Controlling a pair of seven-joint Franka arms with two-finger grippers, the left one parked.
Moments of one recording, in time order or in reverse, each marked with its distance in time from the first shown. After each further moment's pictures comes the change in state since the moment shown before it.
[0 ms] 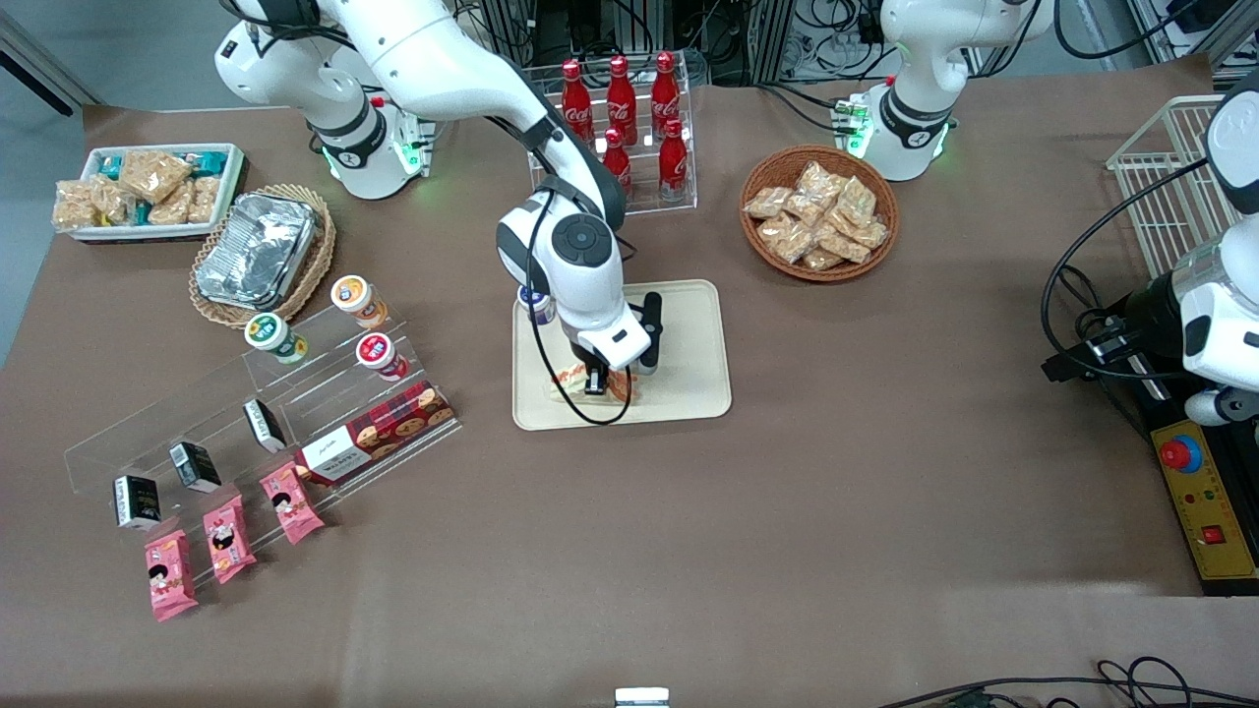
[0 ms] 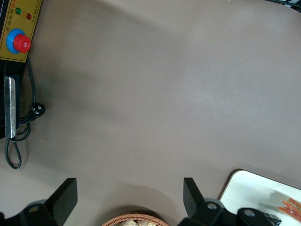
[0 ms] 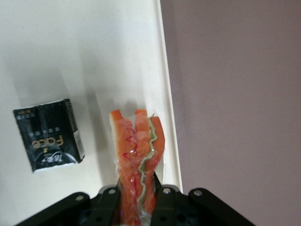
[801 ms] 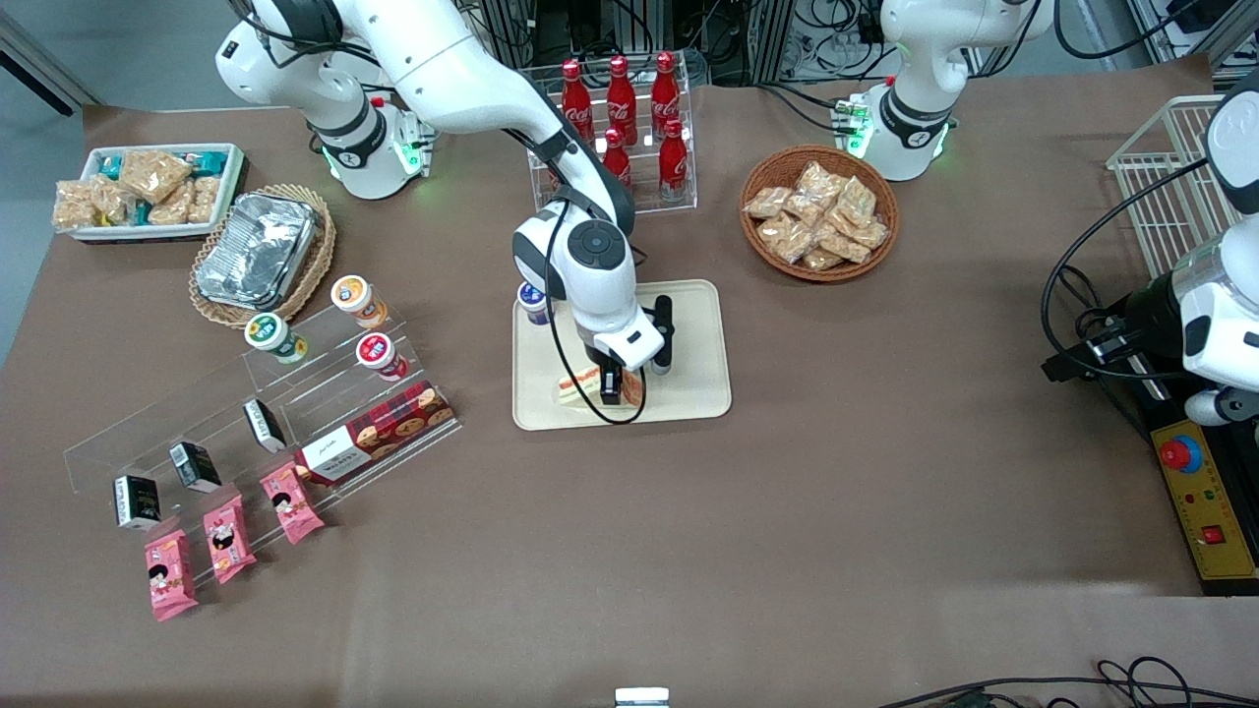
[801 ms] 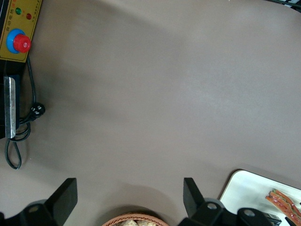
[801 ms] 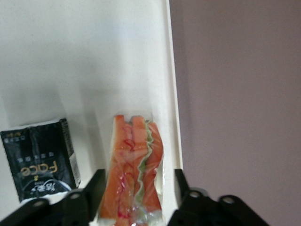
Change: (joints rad) arm 0.020 0.047 0.002 0.022 0.000 0.063 -0.001
